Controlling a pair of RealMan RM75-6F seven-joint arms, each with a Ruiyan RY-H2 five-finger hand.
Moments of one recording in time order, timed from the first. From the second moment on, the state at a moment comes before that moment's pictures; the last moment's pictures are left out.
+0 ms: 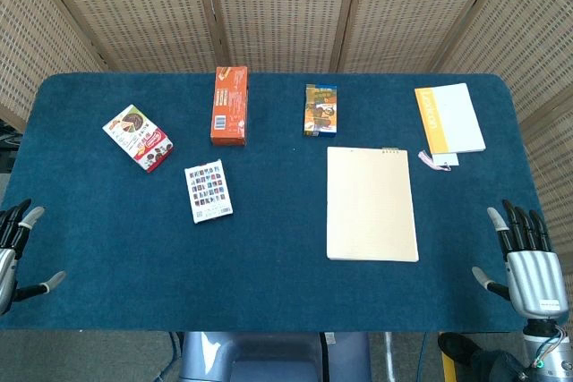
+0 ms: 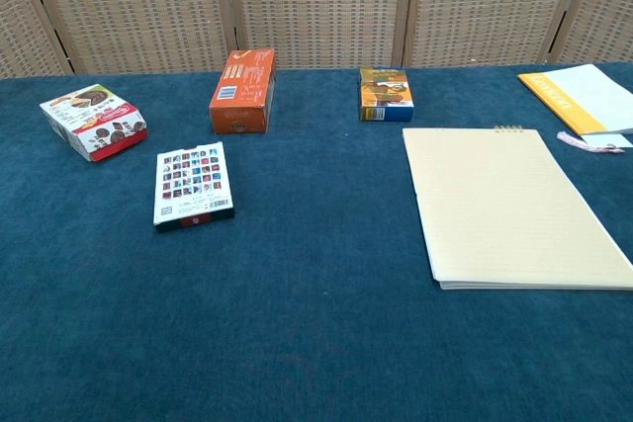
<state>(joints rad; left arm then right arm) -0.04 -1.05 -0.01 -1.74 1.54 1.54 -0.02 0.08 -1.19 0.04 -1.58 -1.55 1.62 -0.14</state>
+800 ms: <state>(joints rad) -0.05 -1.04 -0.02 -1.74 1.52 1.51 -0.03 0.20 -1.35 -0.02 -1.52 -1.62 1.33 -0.34</state>
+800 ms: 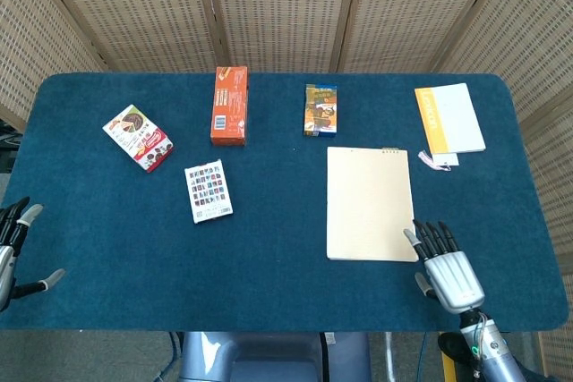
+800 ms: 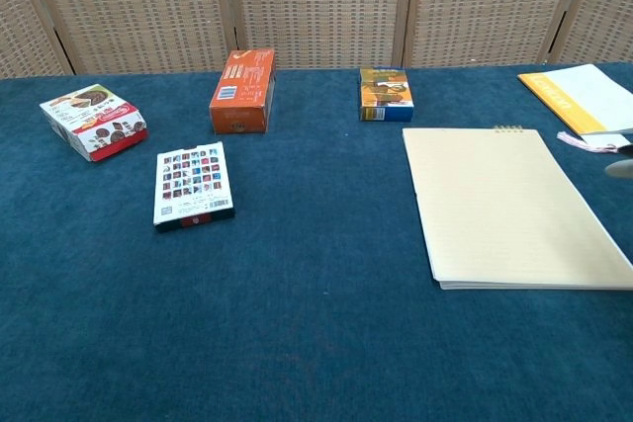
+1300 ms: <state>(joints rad) -0.05 -1.04 -0.02 -1.75 1.51 1.50 -0.02 0.29 -1.48 0.01 -1.39 -1.59 1.21 -0.43</state>
